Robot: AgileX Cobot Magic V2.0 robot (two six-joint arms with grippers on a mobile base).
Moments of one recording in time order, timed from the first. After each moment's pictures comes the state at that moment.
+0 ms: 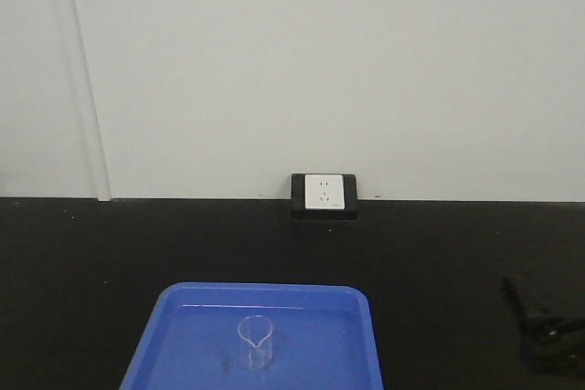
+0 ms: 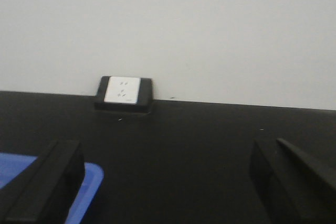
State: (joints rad) left arm -0.07 -0.02 0.03 0.11 0.39 0.02; right arm 0.06 1.07 -0.44 -0.18 -0.46 0.16
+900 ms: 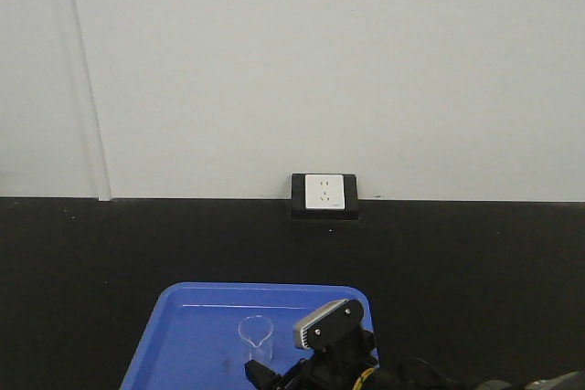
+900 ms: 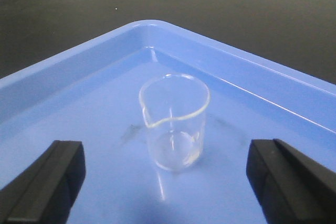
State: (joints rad) left arm -0.07 -0.02 0.03 0.11 0.39 0.02; right arm 0.49 2.06 -0.95 -0.34 -0.71 0.27
